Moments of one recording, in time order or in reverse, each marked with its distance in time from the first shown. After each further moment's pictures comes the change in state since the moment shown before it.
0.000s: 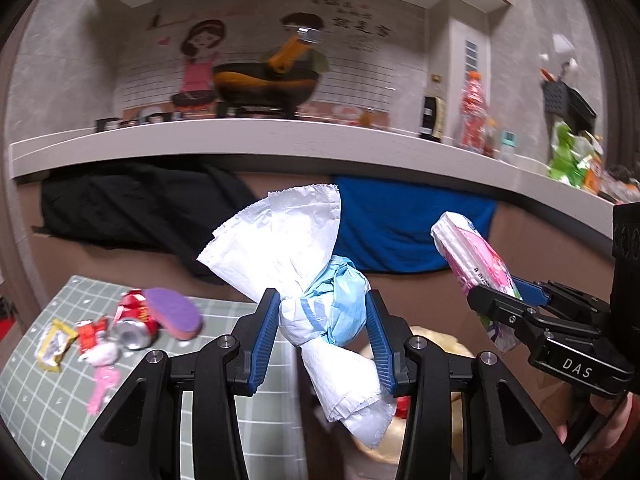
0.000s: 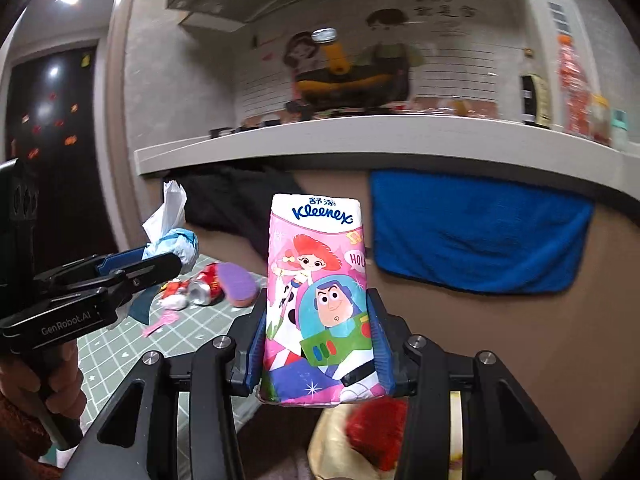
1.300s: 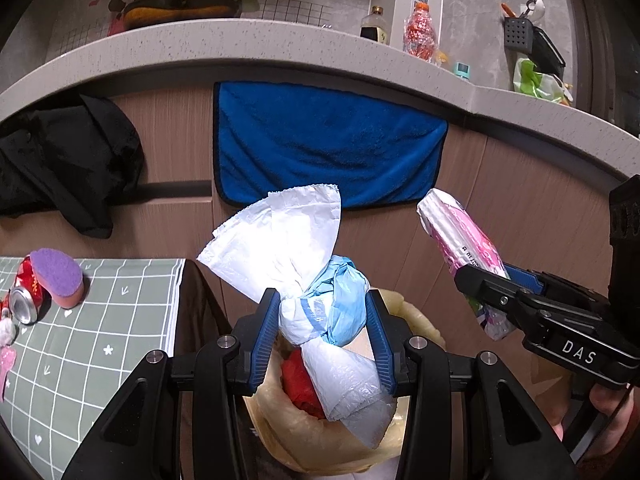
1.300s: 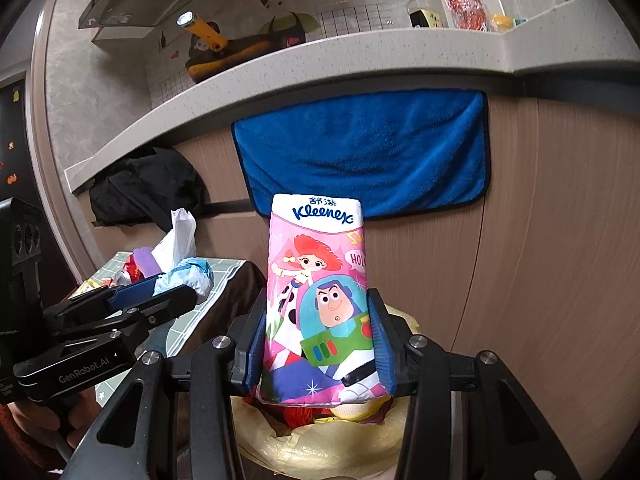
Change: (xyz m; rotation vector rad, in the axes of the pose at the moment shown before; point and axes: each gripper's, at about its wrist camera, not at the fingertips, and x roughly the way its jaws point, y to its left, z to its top) left arm 0.101 -0.078 -0.061 0.041 0.154 -0.177; right arm 0.011 -0.096 -0.069 0.173 0.074 -0.165
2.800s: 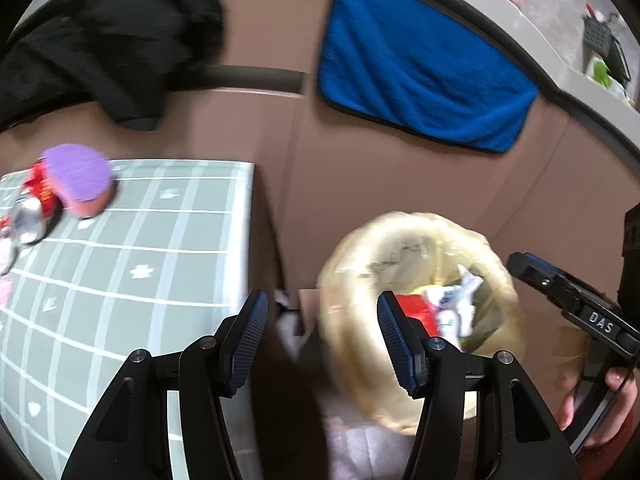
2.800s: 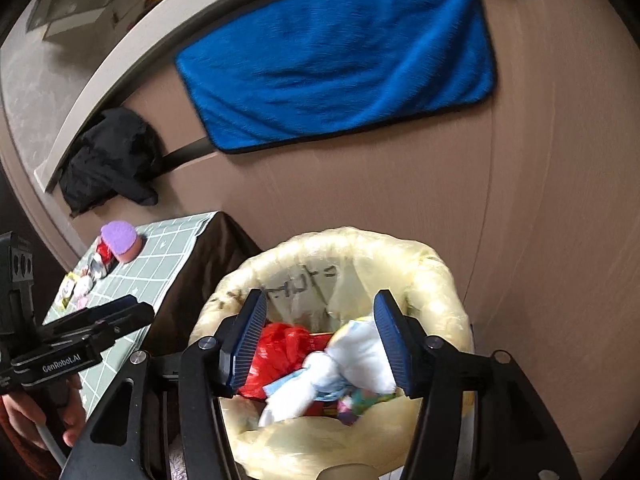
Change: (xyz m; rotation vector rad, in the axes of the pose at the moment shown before) left arm 0.029 0.102 -0.045 -0.172 0.221 0.087; right arm 0.071 -0.003 -0.027 0.091 0.186 -0.008
